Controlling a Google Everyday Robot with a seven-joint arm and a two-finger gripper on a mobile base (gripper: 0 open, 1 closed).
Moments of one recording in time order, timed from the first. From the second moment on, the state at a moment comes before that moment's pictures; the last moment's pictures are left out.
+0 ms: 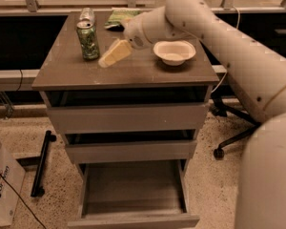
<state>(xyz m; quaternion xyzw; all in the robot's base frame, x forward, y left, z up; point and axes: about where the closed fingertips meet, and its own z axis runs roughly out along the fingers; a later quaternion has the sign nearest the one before) 0.737 0.076 0.907 -0.54 0.66 0.21 0.48</state>
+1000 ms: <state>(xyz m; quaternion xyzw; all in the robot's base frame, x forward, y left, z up) 0.803 0.146 0.908 -0.56 0.62 0.25 0.48</state>
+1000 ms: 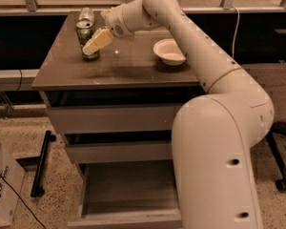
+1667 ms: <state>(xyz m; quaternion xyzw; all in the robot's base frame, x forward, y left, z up) 0.817 0.176 0.901 -0.56 0.61 0.29 0.48</state>
